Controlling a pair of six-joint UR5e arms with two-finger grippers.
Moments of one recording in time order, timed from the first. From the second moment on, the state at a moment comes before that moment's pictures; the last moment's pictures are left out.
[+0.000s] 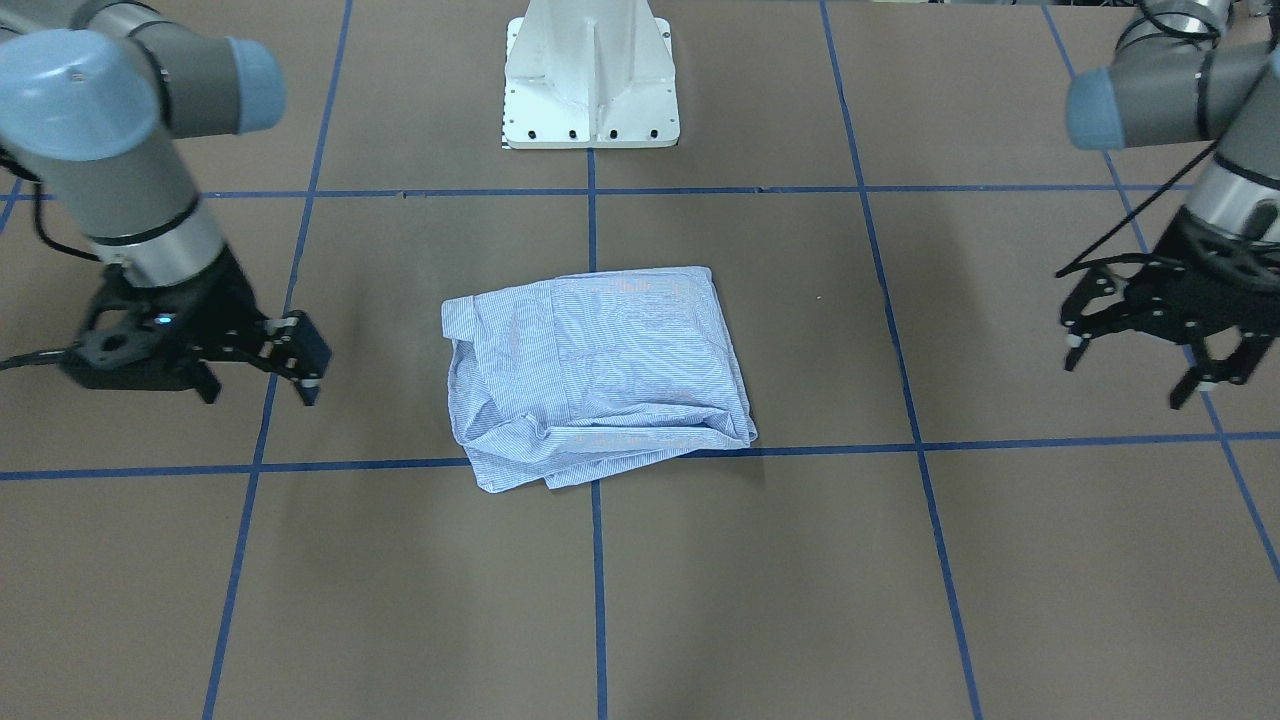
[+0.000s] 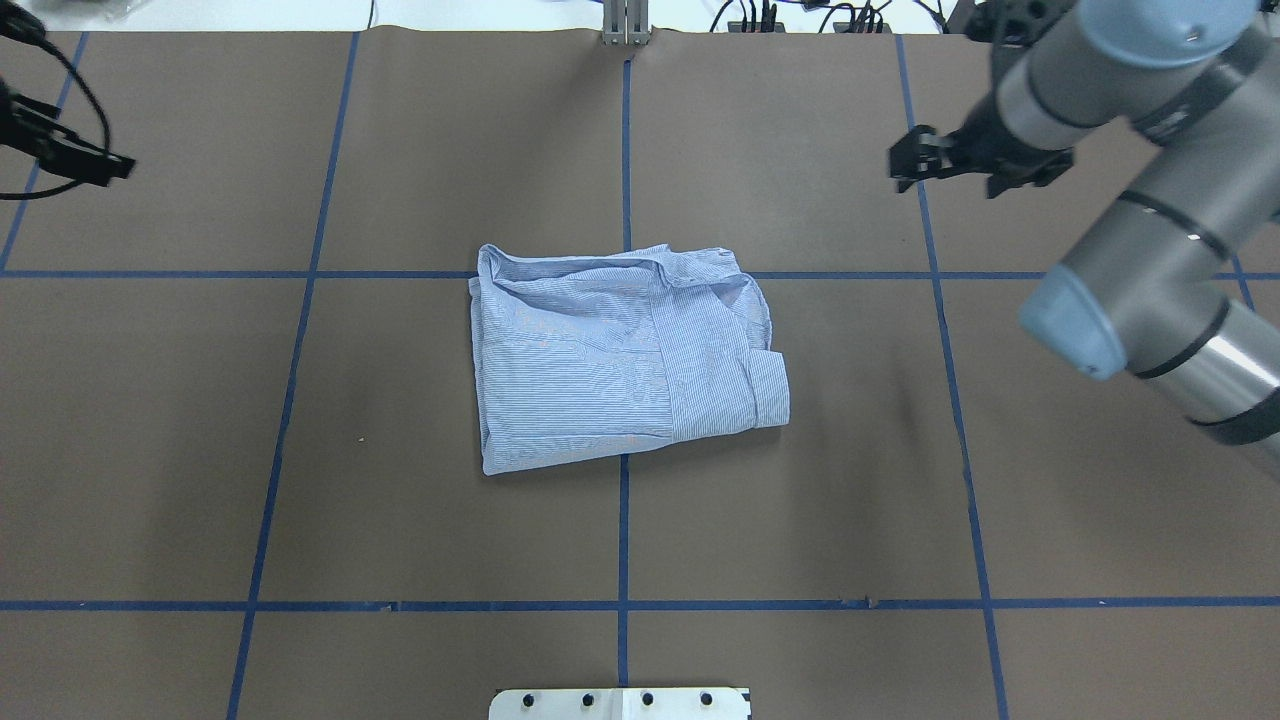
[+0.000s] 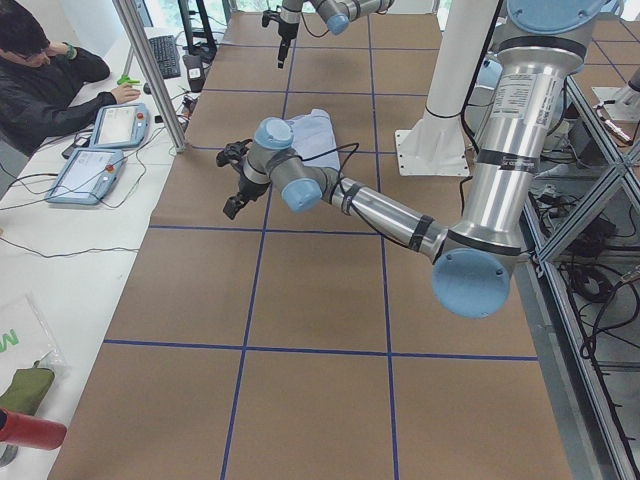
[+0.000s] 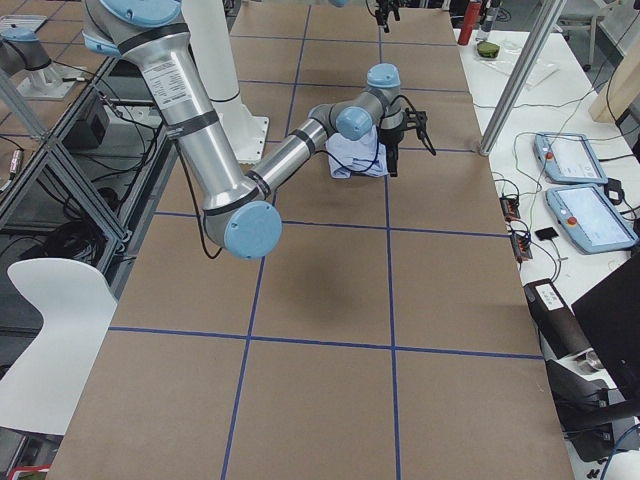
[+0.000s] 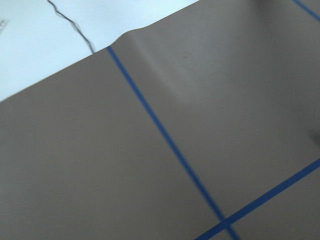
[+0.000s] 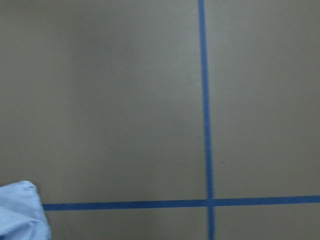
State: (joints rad) left arm -1.22 -1.73 -1.77 -2.03 -2.07 -0.13; right arm 1.00 -1.18 1.82 -1.53 2.04 0.85
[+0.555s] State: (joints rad) left arm -1.51 -1.61 -1.76 -1.87 -2.21 0.31; right arm 1.47 -1.57 1.82 -1.55 2.29 0.02
